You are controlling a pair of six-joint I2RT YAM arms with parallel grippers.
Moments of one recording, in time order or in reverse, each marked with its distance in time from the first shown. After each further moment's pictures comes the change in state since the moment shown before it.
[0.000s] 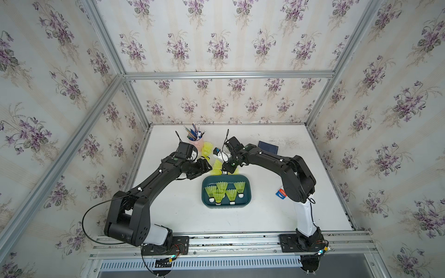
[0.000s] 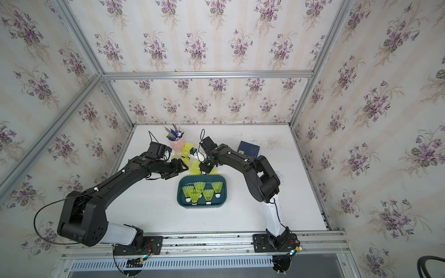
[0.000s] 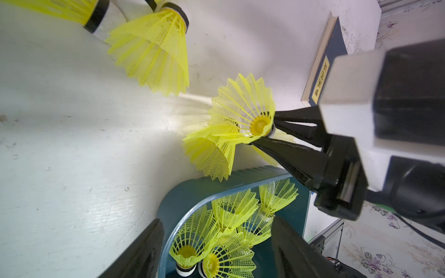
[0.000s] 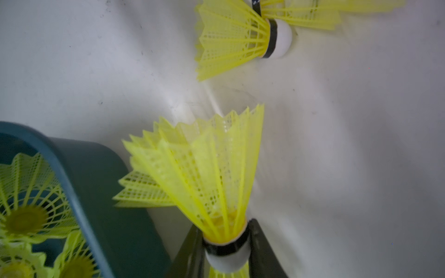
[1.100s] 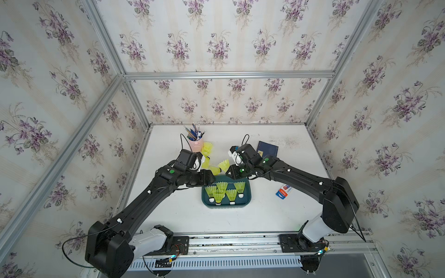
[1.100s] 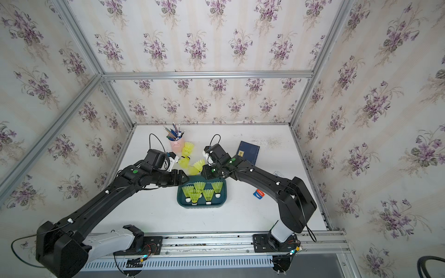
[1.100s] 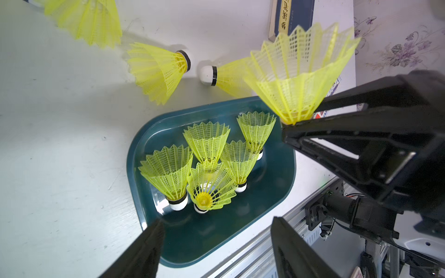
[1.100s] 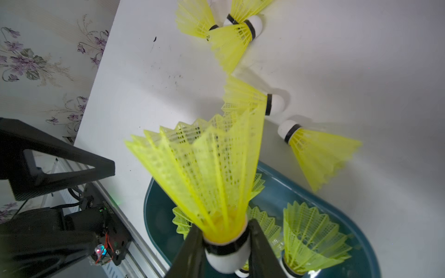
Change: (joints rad) left arm -0.175 -0.283 -0.042 -0.200 -0.060 0.128; right arm 0.119 -0.456 -0.372 0.097 -0.002 0.846
